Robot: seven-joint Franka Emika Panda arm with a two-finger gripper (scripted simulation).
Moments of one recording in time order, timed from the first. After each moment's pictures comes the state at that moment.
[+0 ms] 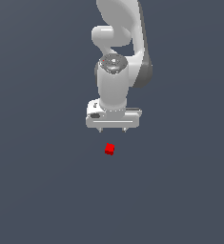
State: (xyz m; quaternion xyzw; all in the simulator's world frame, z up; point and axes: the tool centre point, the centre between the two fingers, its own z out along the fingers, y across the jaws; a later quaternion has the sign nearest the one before) arm 0.005 0.004 0.176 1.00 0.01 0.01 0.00
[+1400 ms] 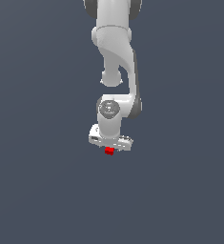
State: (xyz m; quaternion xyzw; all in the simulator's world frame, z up) arm 0.014 -0.007 0.031 0.99 -0.11 0.00 0.00
